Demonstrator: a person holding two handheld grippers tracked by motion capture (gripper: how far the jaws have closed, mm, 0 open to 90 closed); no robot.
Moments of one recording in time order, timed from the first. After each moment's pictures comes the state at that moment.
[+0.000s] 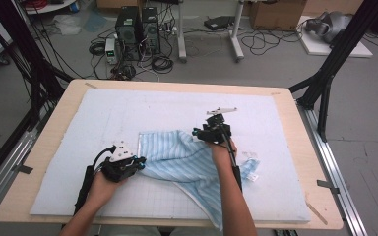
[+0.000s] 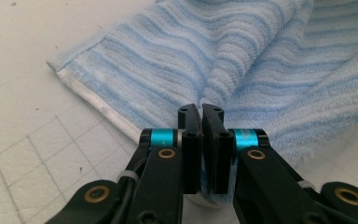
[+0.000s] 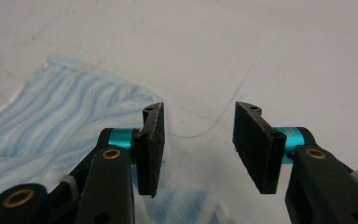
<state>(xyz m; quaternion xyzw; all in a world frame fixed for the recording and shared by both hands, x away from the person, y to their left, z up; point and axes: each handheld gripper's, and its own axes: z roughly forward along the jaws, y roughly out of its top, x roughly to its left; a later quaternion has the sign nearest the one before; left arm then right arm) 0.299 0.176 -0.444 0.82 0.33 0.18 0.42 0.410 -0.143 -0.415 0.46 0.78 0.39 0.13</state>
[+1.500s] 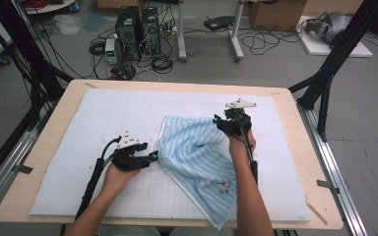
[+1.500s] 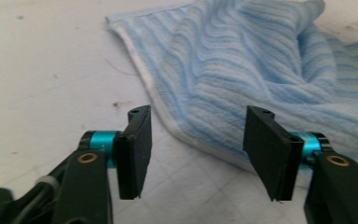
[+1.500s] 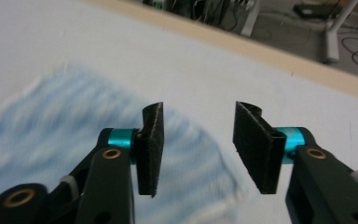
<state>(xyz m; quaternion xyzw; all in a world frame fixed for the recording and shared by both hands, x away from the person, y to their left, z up) 0.326 0.150 -0.444 0.77 0.40 0.15 0.48 0.405 -0.201 -0.389 0.44 0.77 0.38 0.27</state>
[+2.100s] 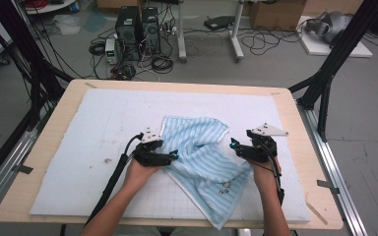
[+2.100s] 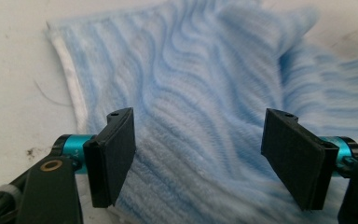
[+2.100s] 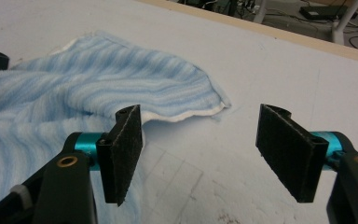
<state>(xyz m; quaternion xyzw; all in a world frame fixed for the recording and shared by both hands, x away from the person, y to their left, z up) 0.347 0.088 -0.448 0.79 0.41 0.16 0.43 0.328 -0.259 -0.395 0.44 0.75 0.42 0.26</state>
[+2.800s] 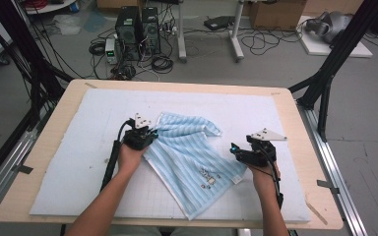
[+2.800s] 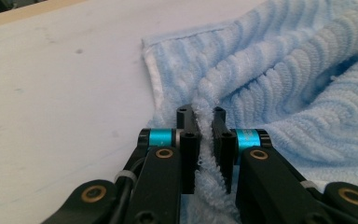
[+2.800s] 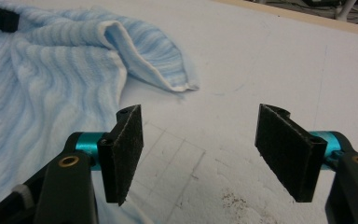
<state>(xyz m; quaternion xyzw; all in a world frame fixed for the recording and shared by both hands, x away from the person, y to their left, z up) 0.393 0.137 -0.440 0.77 0.43 0.25 0.40 0.327 -0.262 -0.412 0.45 0.75 0.42 0.25</state>
